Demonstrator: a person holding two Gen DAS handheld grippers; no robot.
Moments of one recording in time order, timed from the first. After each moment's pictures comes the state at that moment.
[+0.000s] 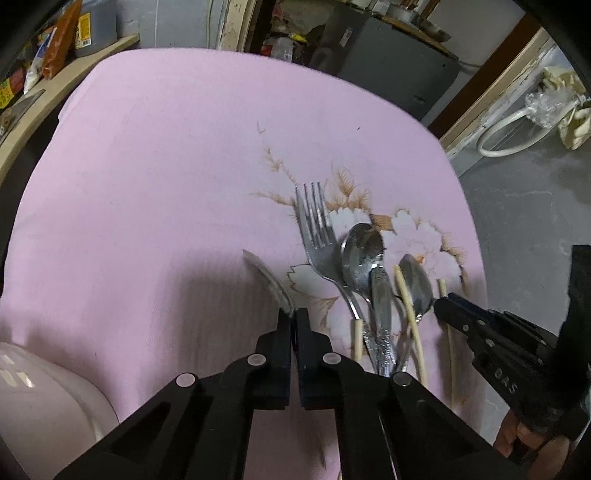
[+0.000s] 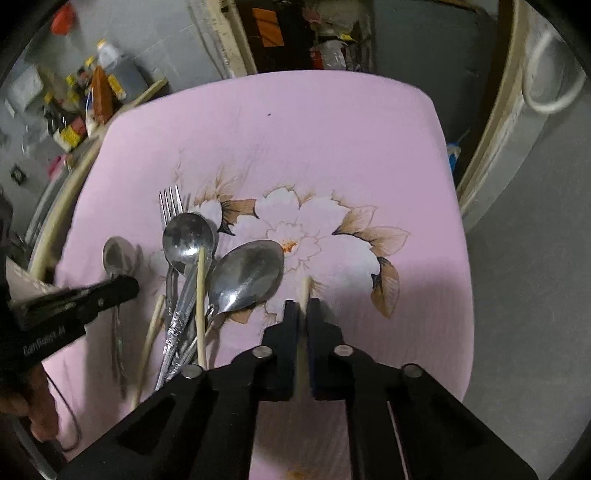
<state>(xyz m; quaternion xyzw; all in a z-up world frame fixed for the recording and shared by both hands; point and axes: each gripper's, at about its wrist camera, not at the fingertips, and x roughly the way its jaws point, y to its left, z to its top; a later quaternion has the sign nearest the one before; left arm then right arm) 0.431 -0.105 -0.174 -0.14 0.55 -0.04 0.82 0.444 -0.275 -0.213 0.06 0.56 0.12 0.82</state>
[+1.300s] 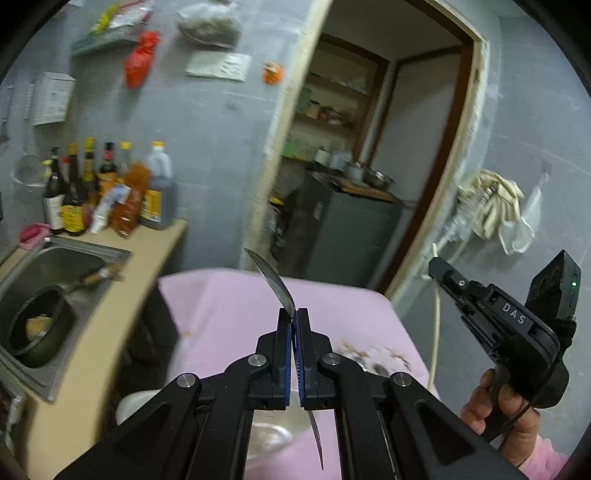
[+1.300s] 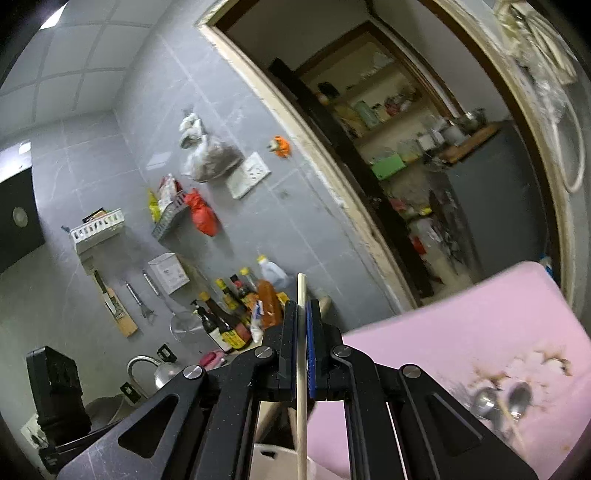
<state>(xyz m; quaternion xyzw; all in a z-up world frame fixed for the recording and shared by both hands) 0.292 0.078 0.038 -0.12 0.26 -0.06 0.96 0.343 -0.150 0.007 0.27 0.15 0.23 0.92</state>
